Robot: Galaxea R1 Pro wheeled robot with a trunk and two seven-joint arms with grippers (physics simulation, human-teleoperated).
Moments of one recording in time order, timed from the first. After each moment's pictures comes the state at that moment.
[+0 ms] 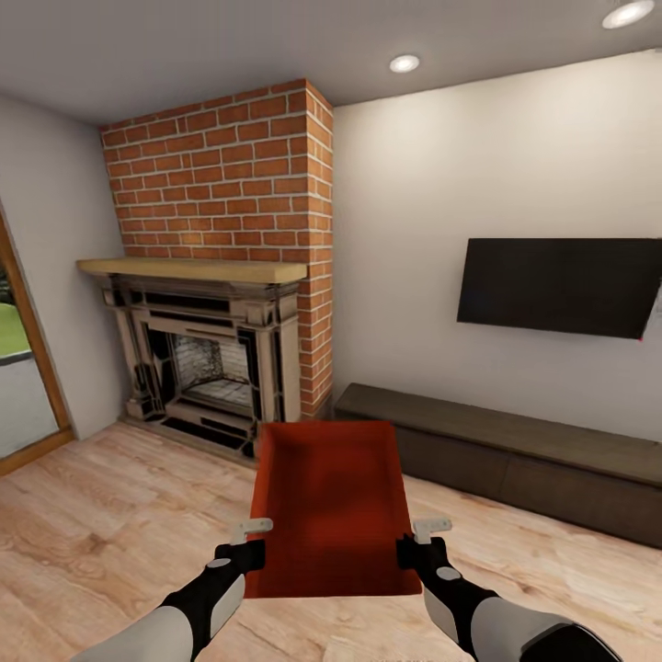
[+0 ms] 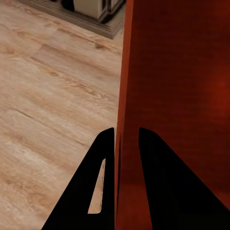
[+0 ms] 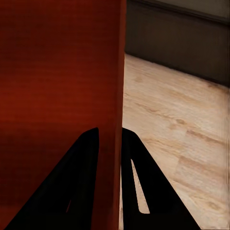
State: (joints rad) left arm -0.64 -0.09 -0.12 -0.21 0.18 -0.01 0.16; right arm -0.71 0.08 0.33 0.01 -0.26 -0.28 -0.07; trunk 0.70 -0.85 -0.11
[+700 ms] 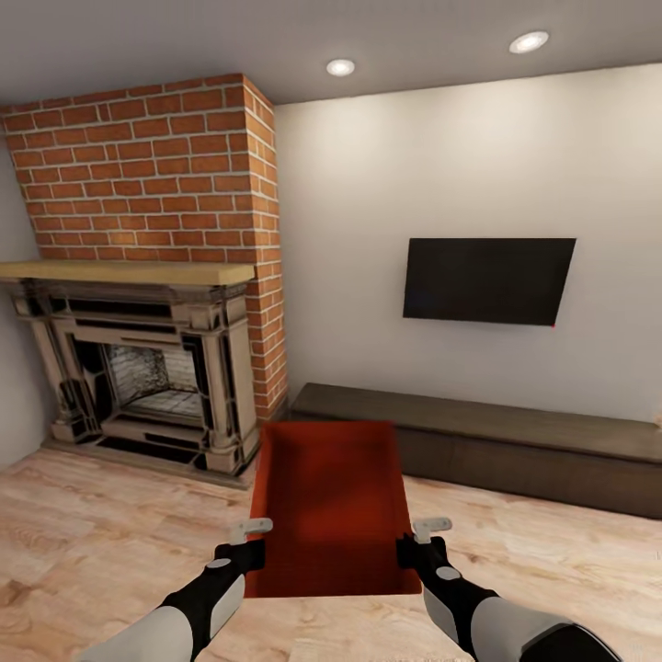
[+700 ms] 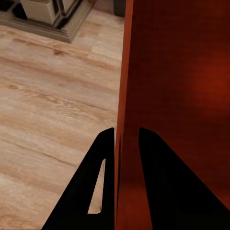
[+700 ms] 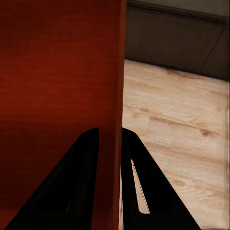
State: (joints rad) left arm -0.64 -0.09 -0.12 -0.21 0.18 -0.02 0.15; right arm -0.71 0.08 0.33 0.00 -0.26 -0.28 -0.08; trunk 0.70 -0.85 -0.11
